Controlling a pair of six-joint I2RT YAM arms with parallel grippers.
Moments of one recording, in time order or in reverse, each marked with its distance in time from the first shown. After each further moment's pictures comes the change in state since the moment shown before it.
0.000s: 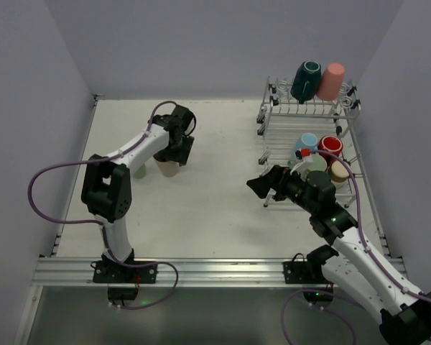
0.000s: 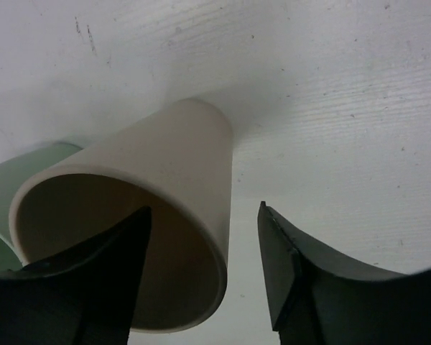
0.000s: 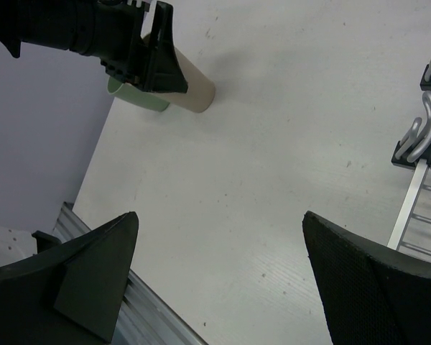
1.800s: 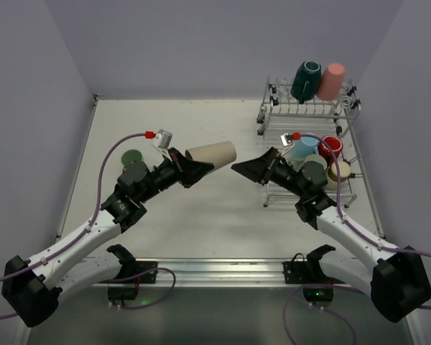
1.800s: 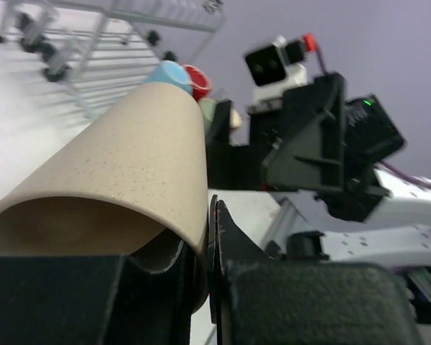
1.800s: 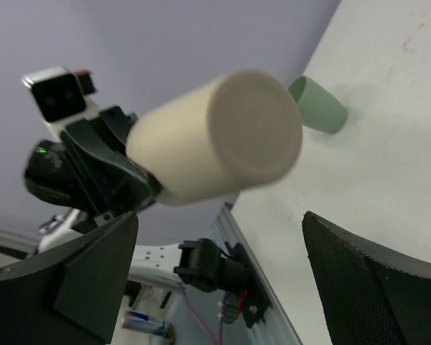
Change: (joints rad) left arm -0.247 -0.982 -0.914 1.276 0.526 -0.580; right arm -0.011 0.331 -0.019 0.762 -0.322 0.469
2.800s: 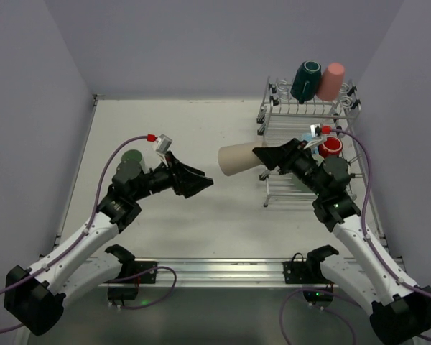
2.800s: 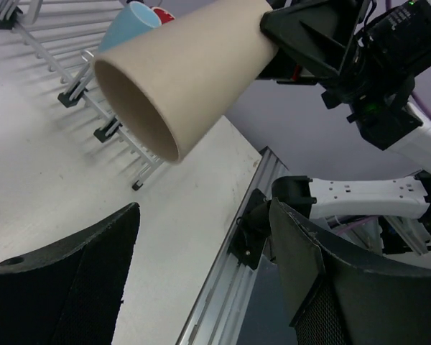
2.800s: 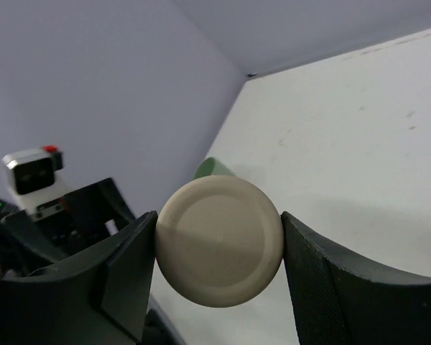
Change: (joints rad) left arm 0.134 -0.042 -0.005 -0.144 0.270 0.055; right arm -0.116 -0.218 0.188 -0.510 0.263 -0.356
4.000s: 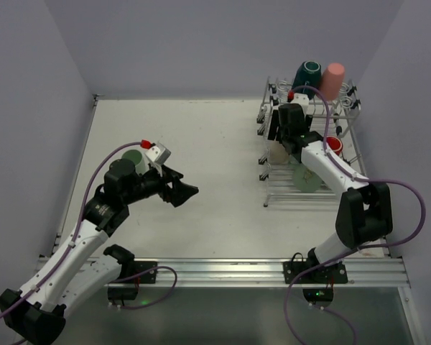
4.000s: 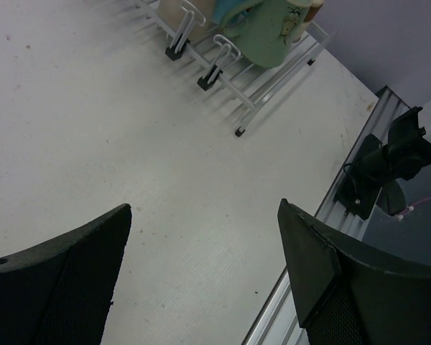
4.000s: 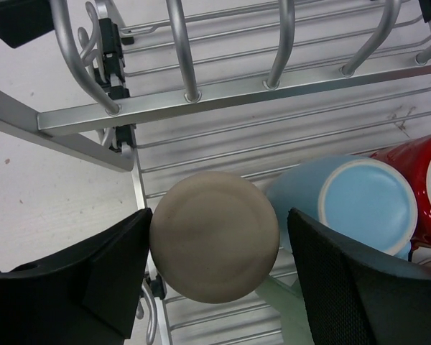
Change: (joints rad) left arm 0.072 -0.107 0.075 -0.444 -0.064 0.431; right arm -0.037 0.769 0.532 -0.445 0.739 -0.473
